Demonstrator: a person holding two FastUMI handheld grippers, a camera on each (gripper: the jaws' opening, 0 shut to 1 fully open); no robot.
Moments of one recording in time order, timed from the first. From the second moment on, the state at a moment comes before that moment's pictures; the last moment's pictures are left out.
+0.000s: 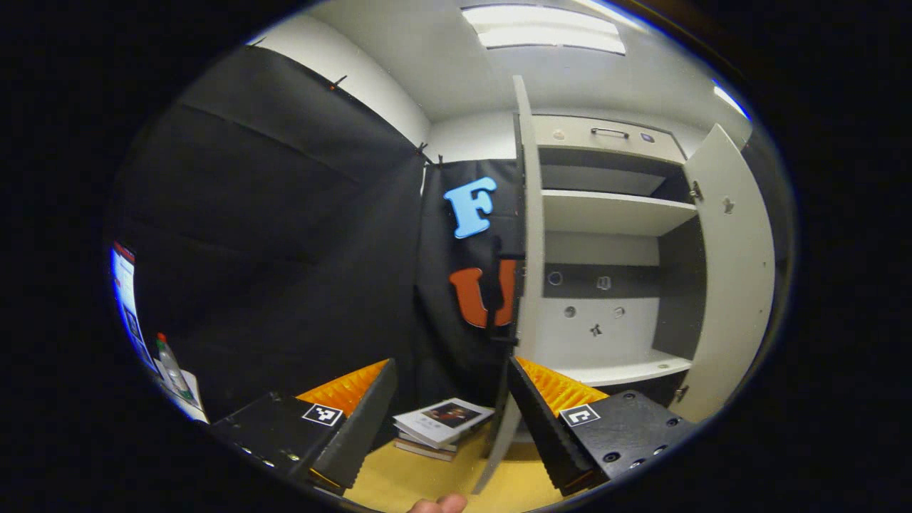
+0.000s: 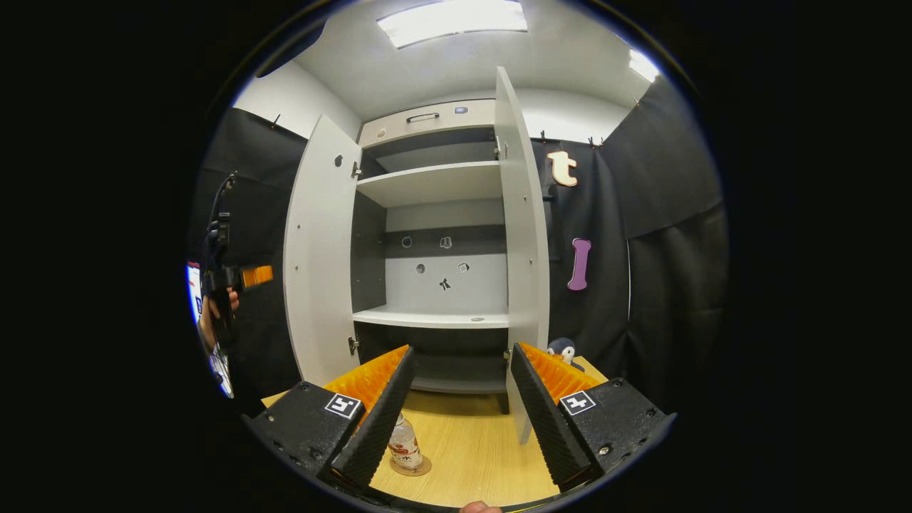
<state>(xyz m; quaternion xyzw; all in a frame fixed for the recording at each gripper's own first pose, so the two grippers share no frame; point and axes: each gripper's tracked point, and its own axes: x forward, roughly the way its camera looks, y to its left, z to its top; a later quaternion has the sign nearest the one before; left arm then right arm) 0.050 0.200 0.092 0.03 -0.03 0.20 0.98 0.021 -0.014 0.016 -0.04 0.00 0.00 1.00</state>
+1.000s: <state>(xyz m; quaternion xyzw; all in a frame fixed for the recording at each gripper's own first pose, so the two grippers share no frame) 0.054 0.184 0.073 0.03 -0.02 0.17 0.99 0.149 -0.205 0.157 0.00 -0.05 -0.15 0.99</state>
